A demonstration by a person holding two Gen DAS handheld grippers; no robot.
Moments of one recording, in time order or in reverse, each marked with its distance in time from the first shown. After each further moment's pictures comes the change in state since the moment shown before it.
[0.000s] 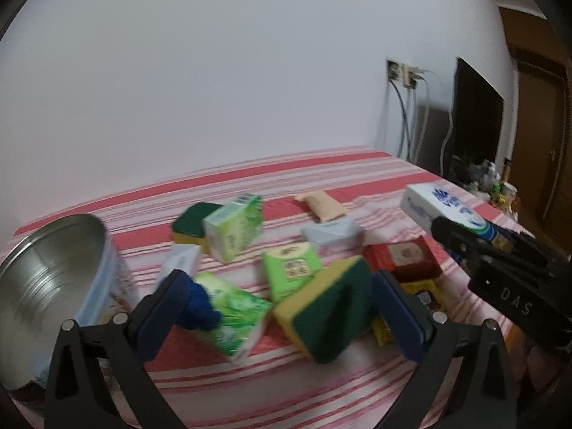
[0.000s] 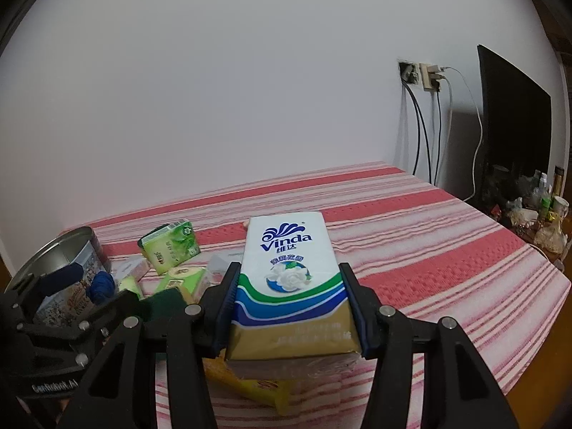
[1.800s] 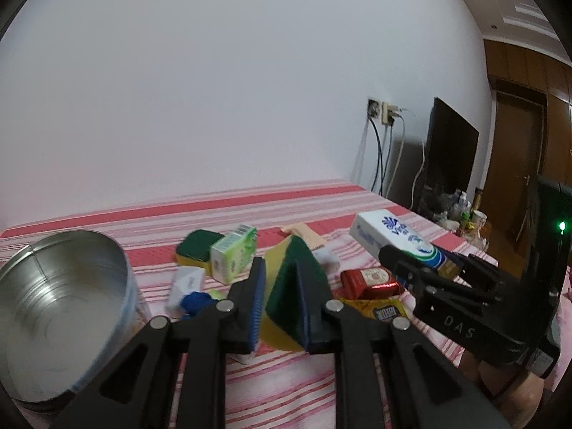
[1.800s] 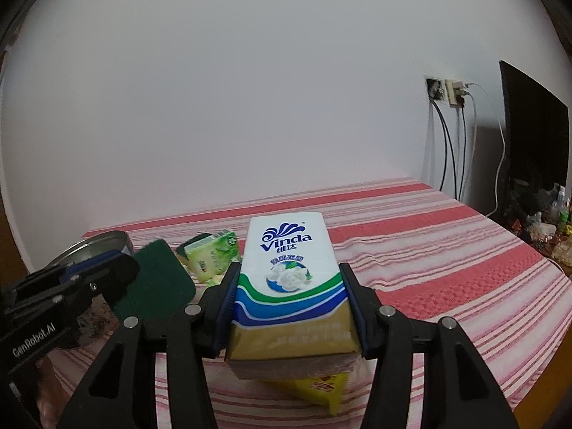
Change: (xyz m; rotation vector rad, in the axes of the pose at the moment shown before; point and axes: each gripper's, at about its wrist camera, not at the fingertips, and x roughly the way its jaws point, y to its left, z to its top) left arm -0.052 0.042 0.012 -0.069 -0.117 -0.125; right arm -0.024 0.042 0.000 -0.042 -0.062 0.082
